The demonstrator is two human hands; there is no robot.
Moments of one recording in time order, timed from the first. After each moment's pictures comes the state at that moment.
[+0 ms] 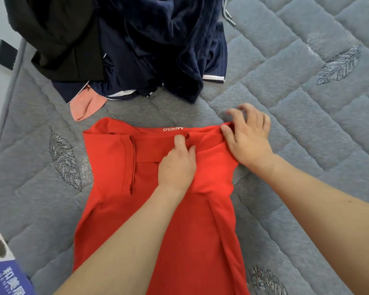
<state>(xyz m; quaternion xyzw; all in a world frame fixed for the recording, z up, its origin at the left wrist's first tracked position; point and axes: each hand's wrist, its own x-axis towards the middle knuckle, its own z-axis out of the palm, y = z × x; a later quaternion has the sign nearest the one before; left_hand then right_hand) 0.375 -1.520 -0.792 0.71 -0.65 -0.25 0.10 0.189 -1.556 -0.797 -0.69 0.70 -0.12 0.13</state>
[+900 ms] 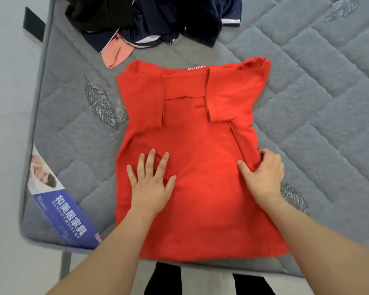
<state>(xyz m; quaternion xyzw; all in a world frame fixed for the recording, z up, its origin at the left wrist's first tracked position) 0.548 -1.304 -0.801 0.67 -0.72 -0.16 -0.07 0.260 -1.297 -0.804 -0.43 0.86 -0.14 0.23</state>
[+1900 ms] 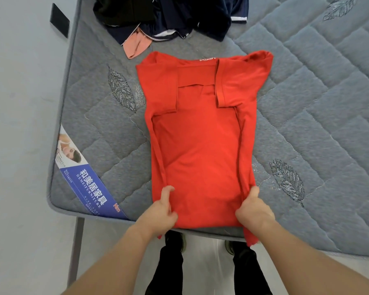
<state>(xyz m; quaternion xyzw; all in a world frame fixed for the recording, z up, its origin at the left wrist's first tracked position) 0.585 -1.192 -0.752 0.64 -0.54 -0.54 -0.08 0.320 -1.183 -0.754 -0.33 0.81 0.24 0.41</state>
